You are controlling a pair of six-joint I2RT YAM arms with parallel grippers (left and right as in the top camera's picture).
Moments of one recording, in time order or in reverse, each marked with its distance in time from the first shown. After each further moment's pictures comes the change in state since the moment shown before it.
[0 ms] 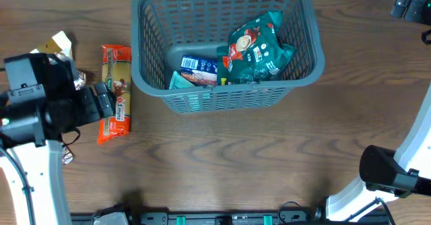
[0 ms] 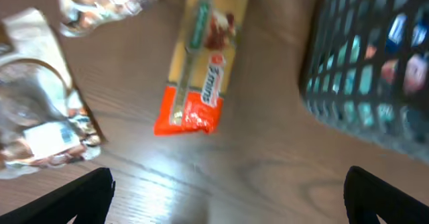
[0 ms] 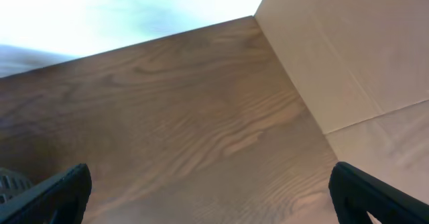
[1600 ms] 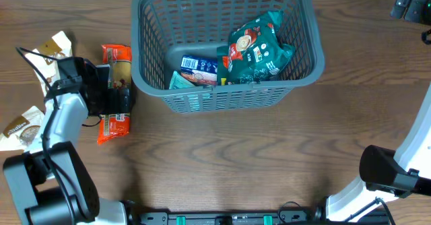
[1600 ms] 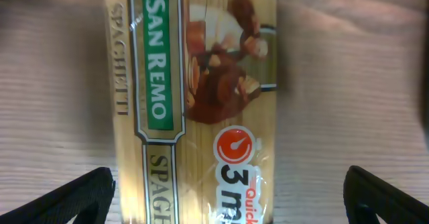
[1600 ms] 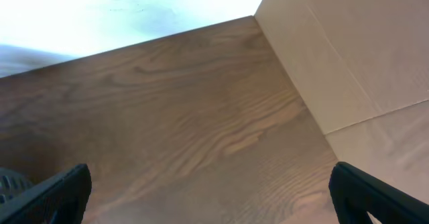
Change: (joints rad) left arm 0.011 0.463 -0.378 0.712 0.080 0.249; right arm 0.000 0.000 0.000 0.000 0.000 0.000
